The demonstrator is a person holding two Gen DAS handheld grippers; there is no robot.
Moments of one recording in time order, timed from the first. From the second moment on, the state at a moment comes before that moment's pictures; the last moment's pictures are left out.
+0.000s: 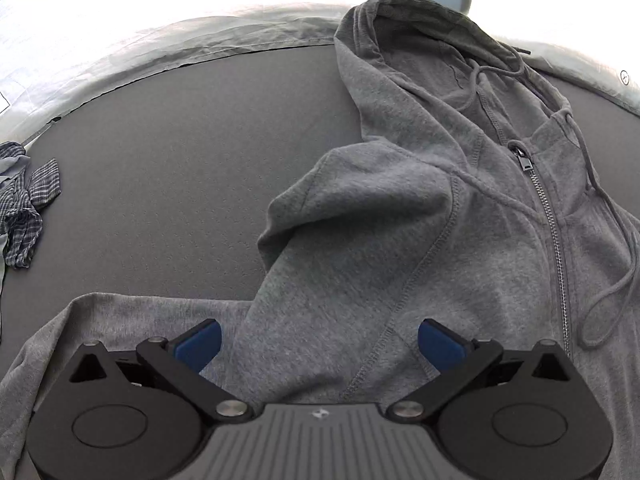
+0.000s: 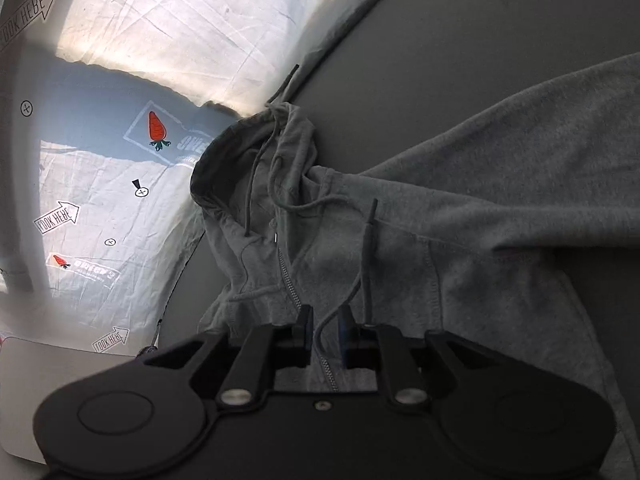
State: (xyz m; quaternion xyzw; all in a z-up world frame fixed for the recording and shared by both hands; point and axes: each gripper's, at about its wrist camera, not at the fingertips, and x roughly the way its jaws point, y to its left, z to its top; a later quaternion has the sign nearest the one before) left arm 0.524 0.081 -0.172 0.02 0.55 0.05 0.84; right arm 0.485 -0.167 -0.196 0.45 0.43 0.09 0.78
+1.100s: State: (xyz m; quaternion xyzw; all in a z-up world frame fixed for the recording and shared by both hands) left arm 0.538 0.117 -0.158 -0.01 0.57 0.04 0.82; right arm 0.524 -0.107 -0.084 0.17 0.32 0.15 0.92
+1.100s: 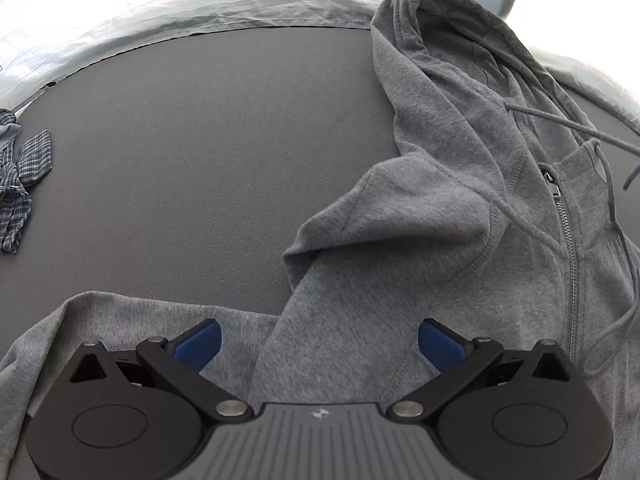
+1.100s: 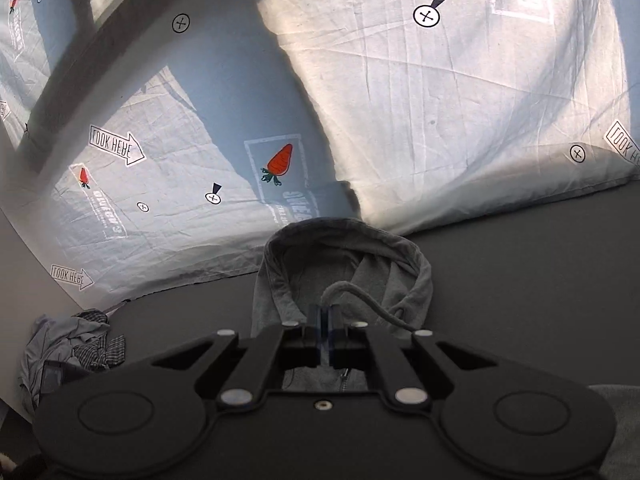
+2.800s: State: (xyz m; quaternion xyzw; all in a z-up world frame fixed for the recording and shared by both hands) left arm 0.316 0.412 -0.179 0.25 0.45 0.12 0.85; right arm 0.310 -0.076 -0.213 -0.02 0.33 0.08 0.94
